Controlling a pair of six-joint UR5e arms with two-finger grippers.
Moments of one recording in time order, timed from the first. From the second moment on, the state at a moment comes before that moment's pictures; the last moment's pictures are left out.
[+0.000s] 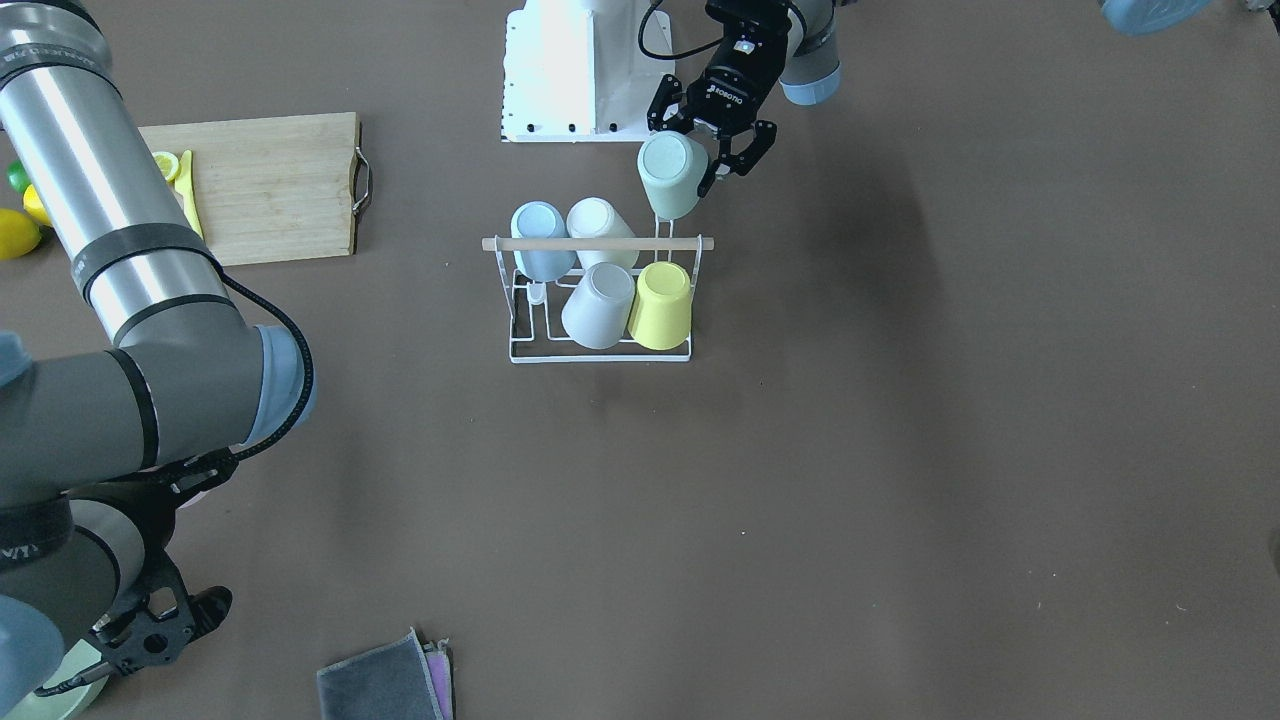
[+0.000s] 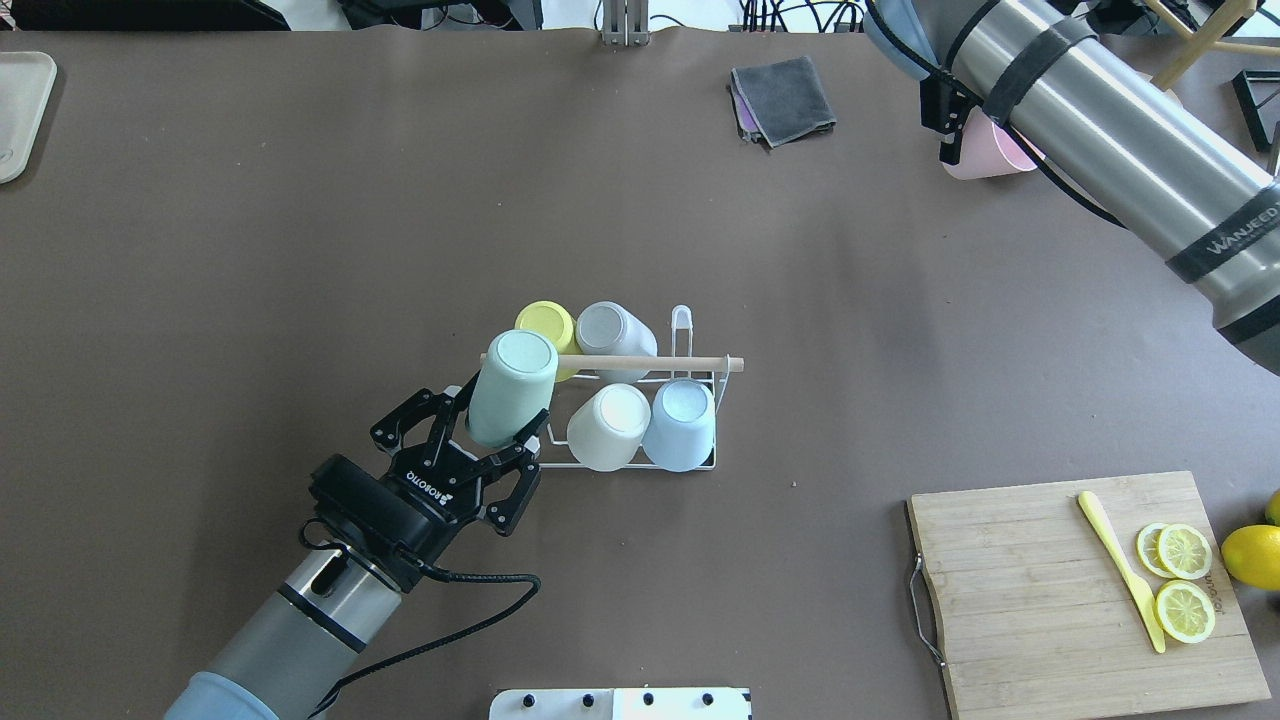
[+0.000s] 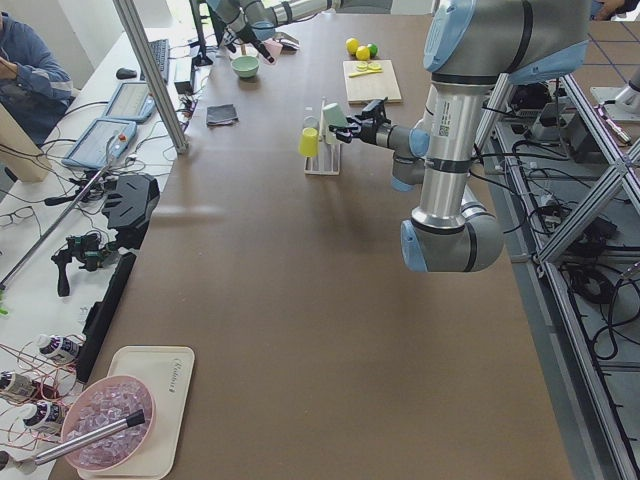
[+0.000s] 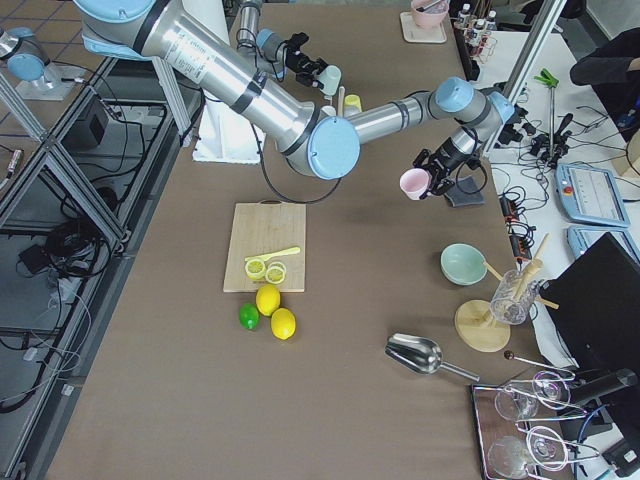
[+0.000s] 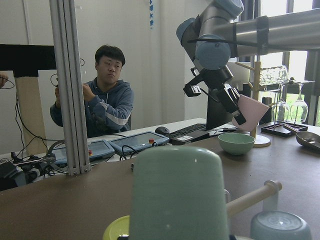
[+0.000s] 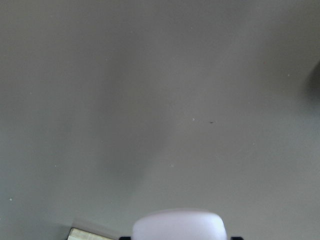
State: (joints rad) left arm -0.06 -1.91 -1.70 -3.11 -0.66 -0.28; right arm 1.11 -0.57 0.96 -2.23 2.28 -0.33
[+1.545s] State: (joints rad) left arm -0.07 -1.95 -1.63 -3.11 -0.67 -0.36; right arm 1.02 -0.93 1.59 -1.17 2.29 0.49
